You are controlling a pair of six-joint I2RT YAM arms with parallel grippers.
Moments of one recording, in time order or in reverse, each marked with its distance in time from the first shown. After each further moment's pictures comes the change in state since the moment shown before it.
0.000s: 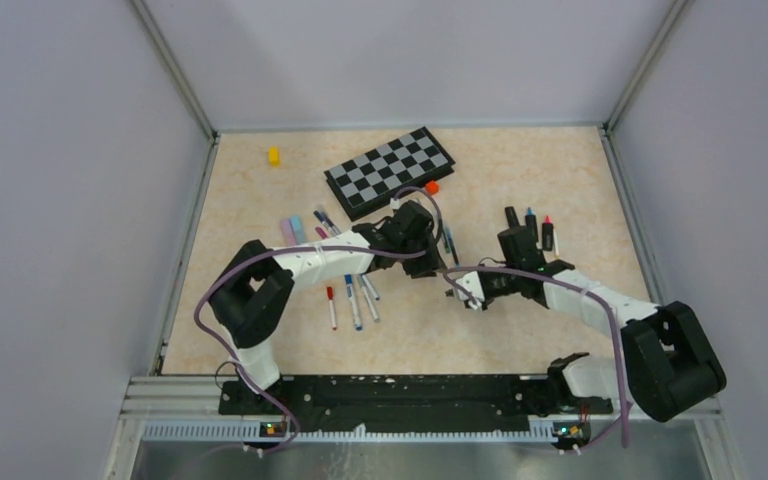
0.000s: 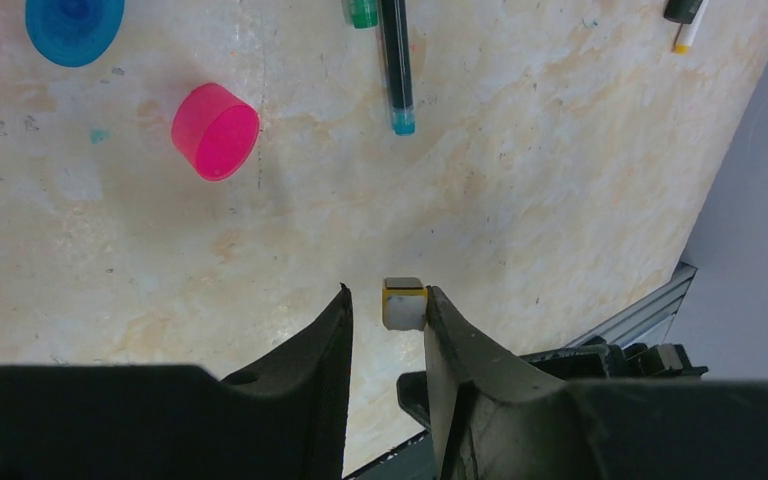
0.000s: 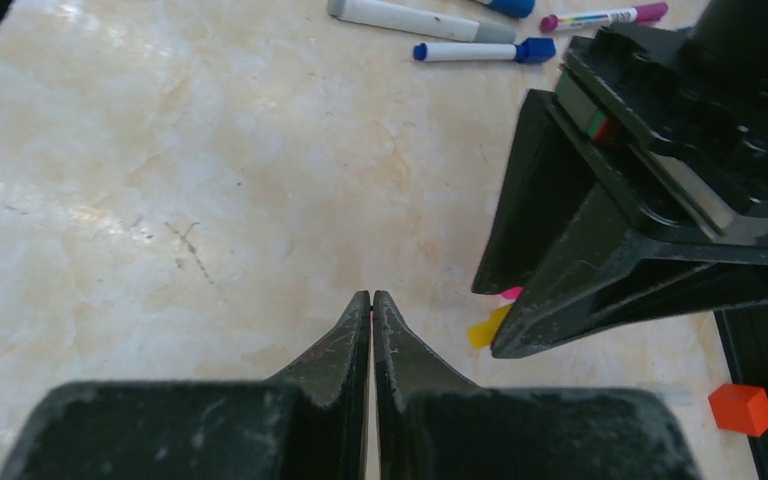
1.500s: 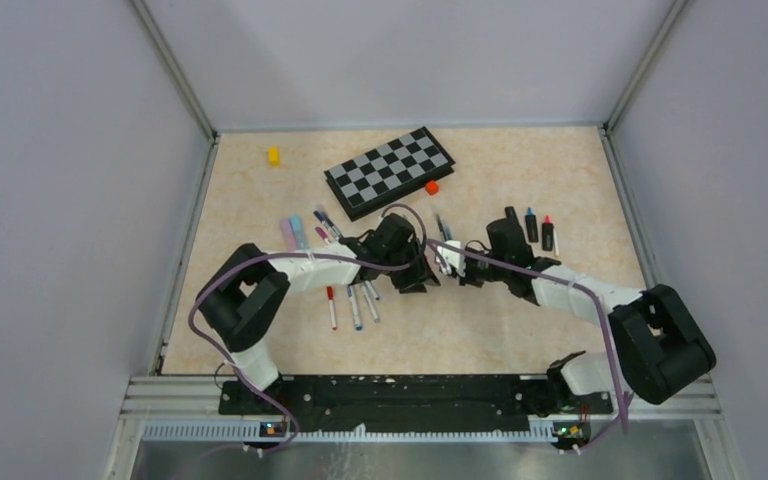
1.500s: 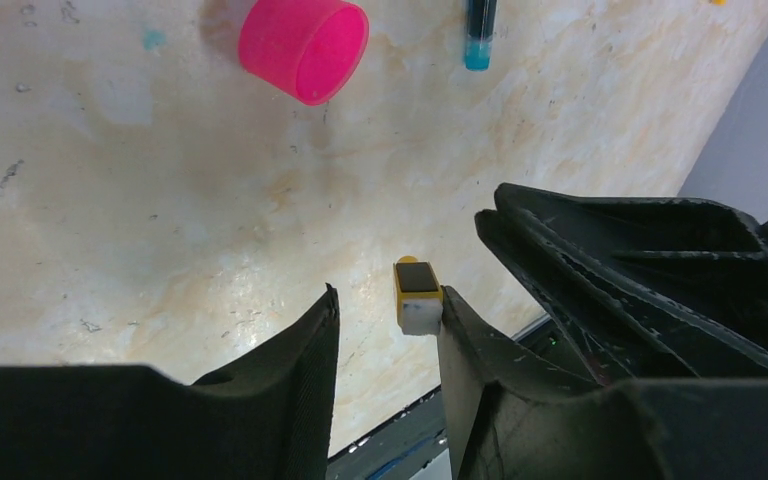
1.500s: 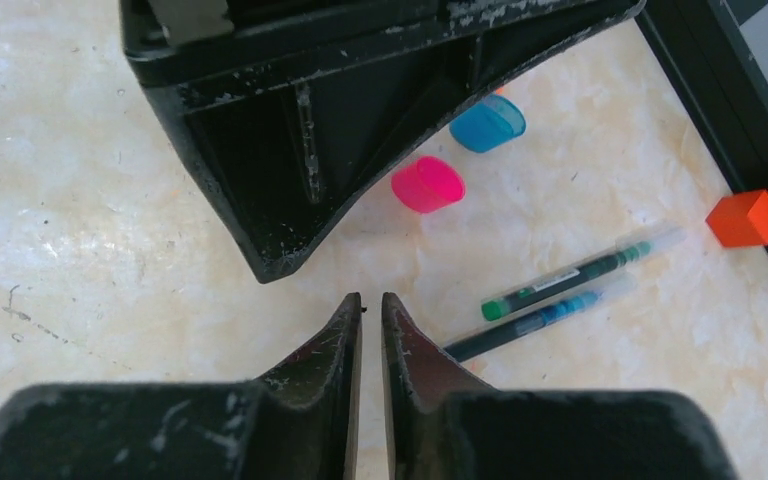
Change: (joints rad) left arm 0.042 -0.048 -0.195 0.139 0.135 -0.057; right arm 0.075 0.084 -0.006 0.360 0.394 0.536
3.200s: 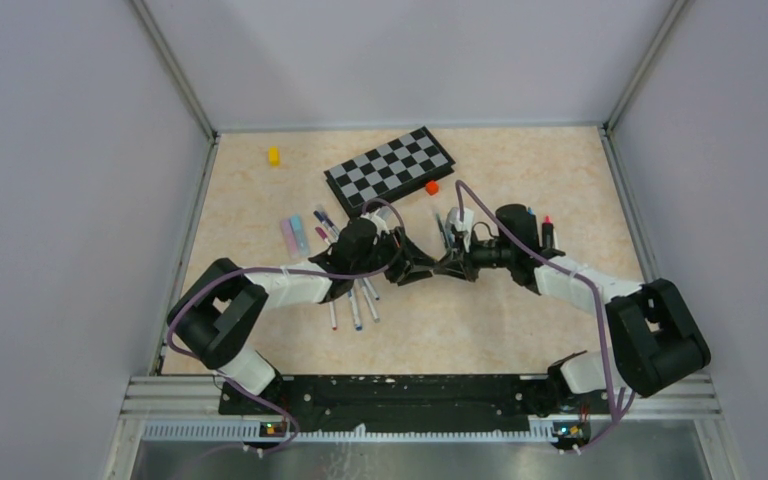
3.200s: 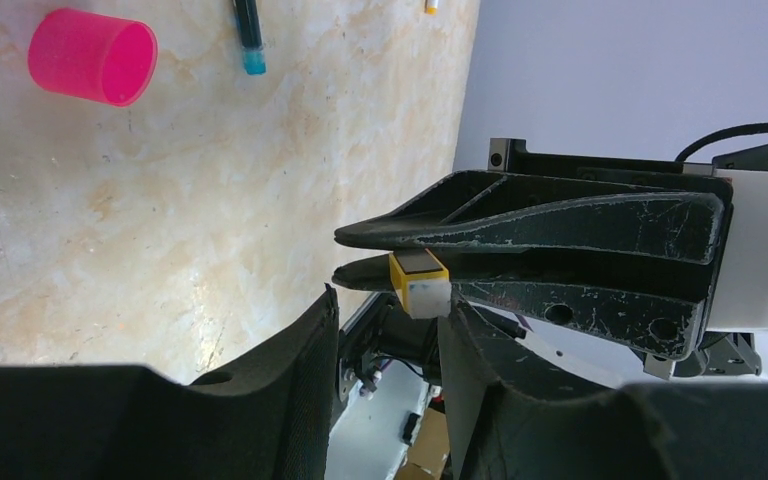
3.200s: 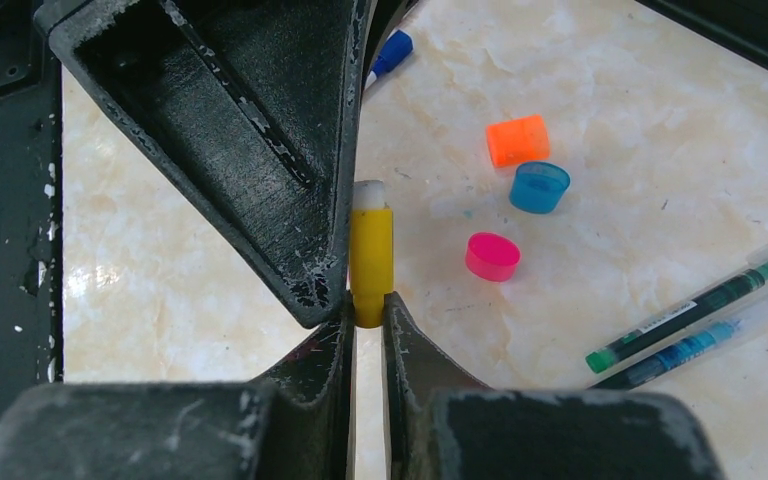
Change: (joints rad) left arm 0.095 -0.152 -0.293 0.577 0.209 -0.205; right arm -0.081 0.044 0.080 0.065 -0.278 0.525
